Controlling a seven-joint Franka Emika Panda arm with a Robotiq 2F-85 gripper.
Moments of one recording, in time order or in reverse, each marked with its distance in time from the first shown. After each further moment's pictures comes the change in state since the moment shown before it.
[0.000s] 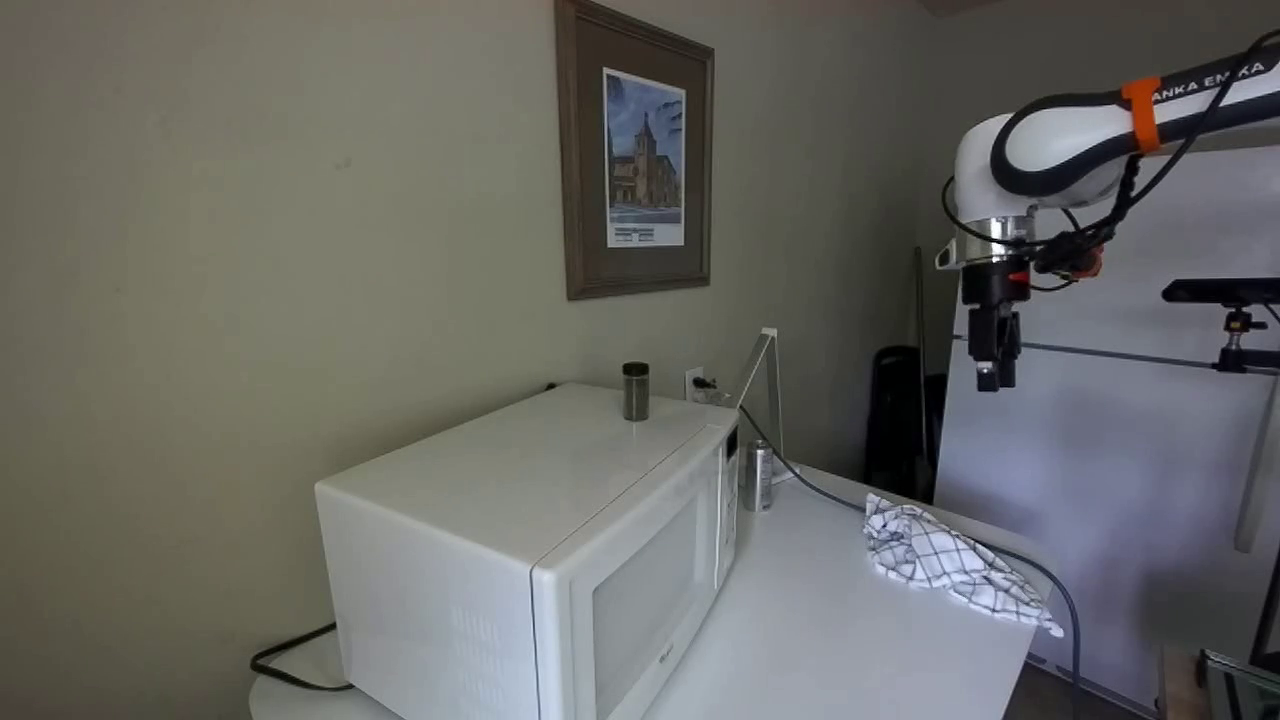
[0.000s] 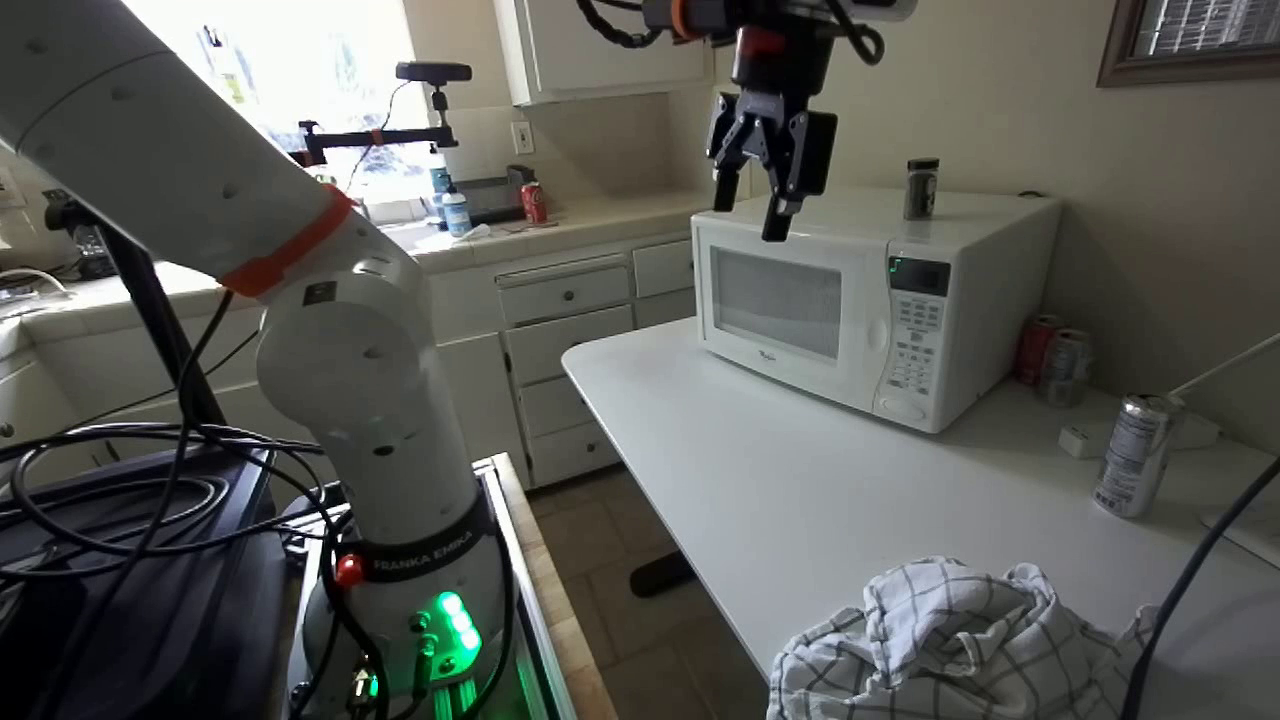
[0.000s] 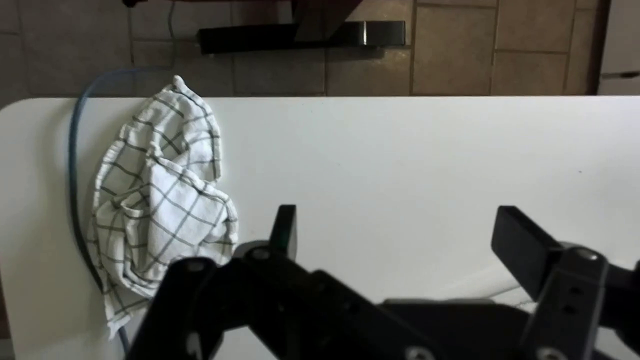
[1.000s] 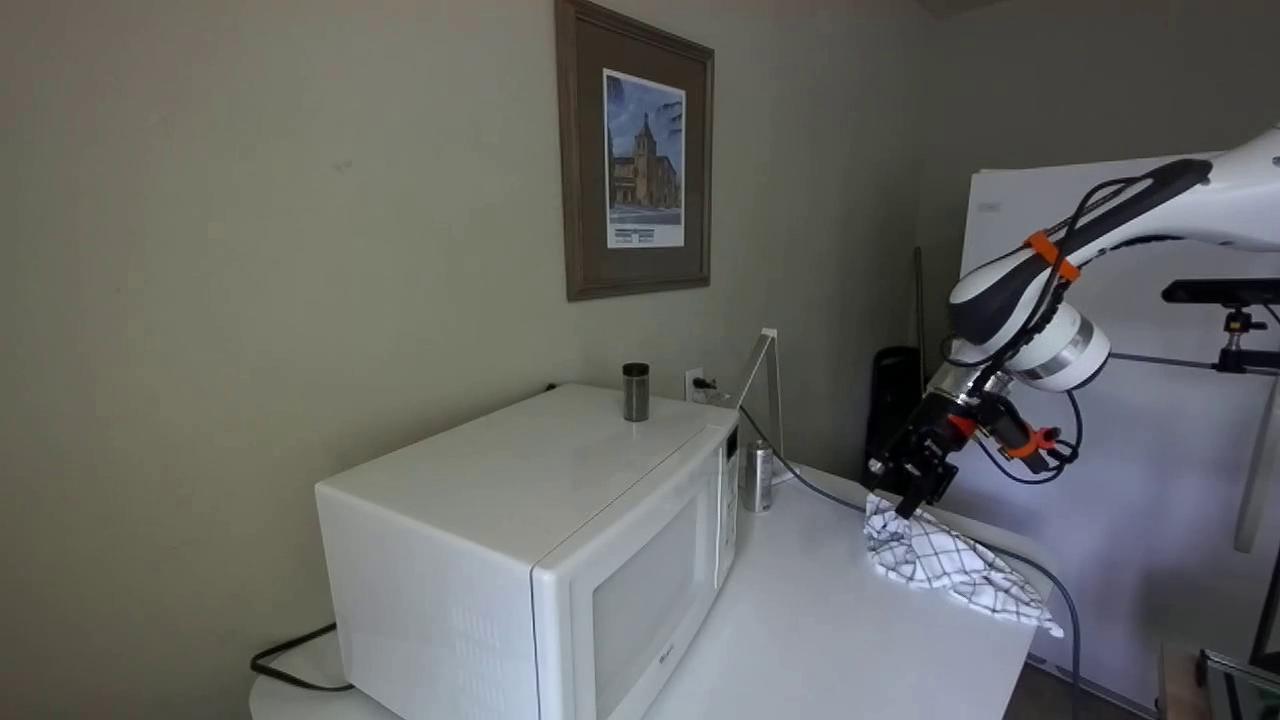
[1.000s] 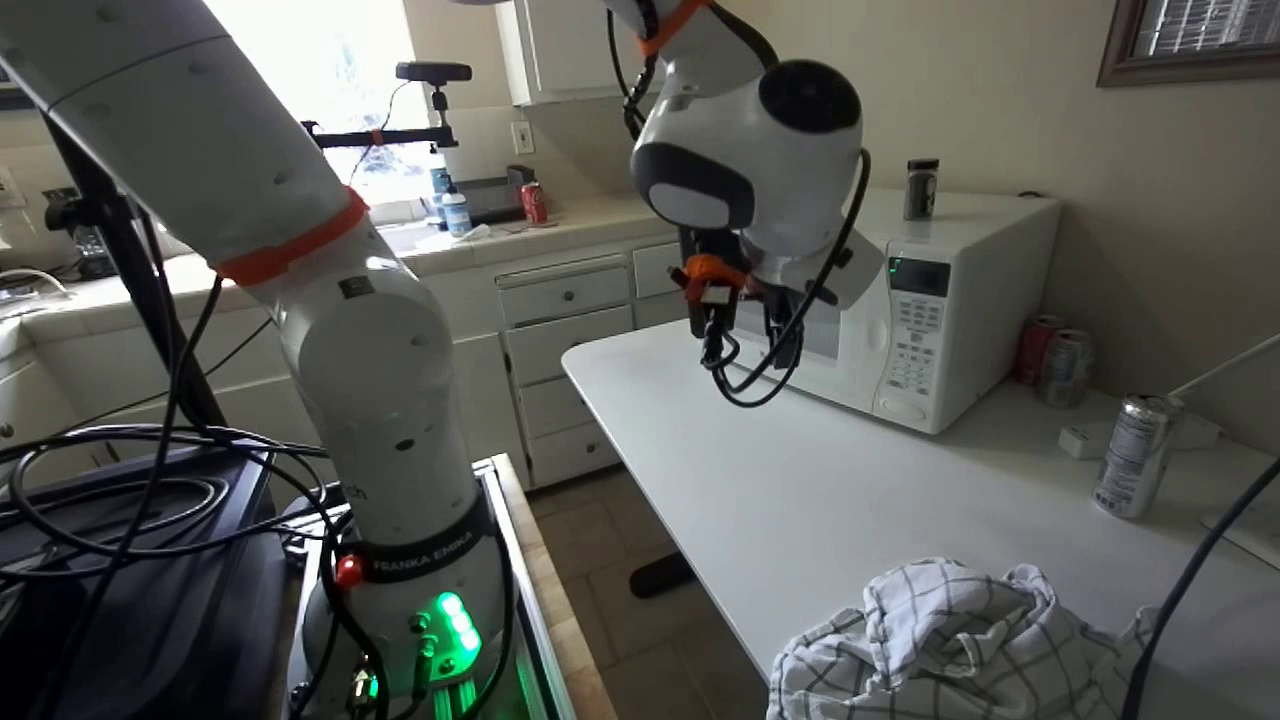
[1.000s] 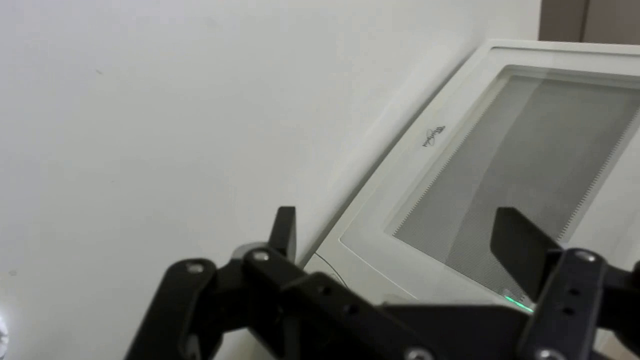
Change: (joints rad) arm 0.228 0.181 -0.174 -0.414 0.870 0.845 -0.283
